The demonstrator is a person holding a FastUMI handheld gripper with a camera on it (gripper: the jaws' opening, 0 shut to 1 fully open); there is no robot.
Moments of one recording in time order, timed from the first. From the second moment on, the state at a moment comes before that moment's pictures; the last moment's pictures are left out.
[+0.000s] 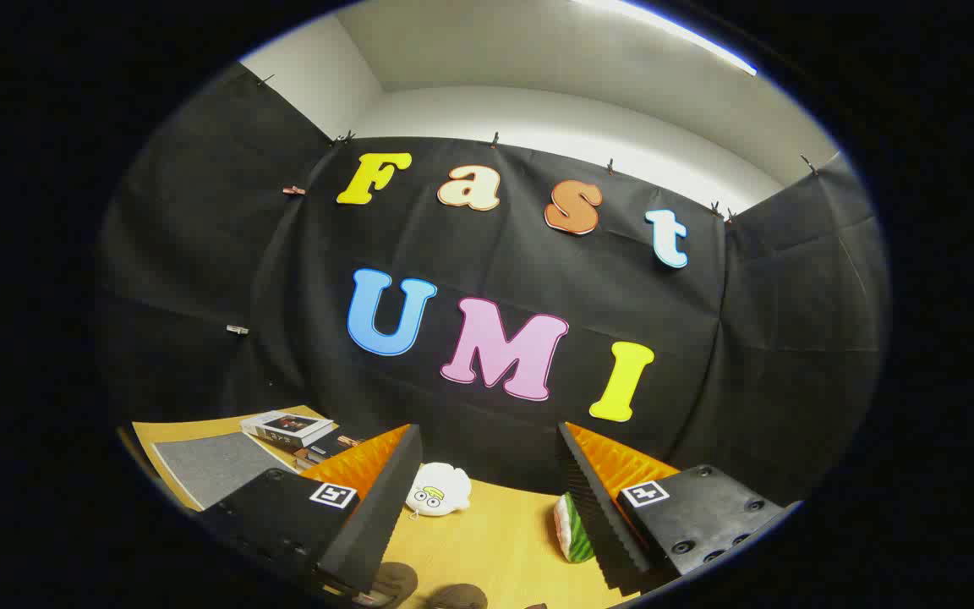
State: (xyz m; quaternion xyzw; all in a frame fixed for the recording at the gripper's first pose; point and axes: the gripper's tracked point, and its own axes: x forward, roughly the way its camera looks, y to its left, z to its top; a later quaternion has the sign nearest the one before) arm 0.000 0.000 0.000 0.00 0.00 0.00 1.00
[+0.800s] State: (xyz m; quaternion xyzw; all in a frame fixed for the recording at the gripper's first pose) arm -0.003 0.041 -0.003 0.02 0.02 0.05 1.00
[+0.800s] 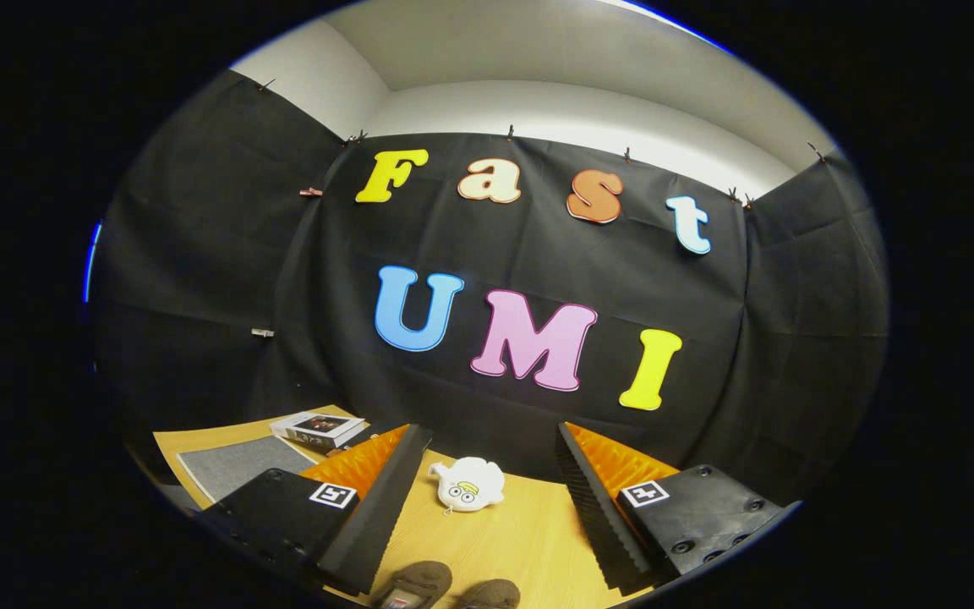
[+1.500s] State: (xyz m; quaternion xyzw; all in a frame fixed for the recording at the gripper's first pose) arm -0.010 0.137 -0.053 0.22 0.14 0.26 0.93
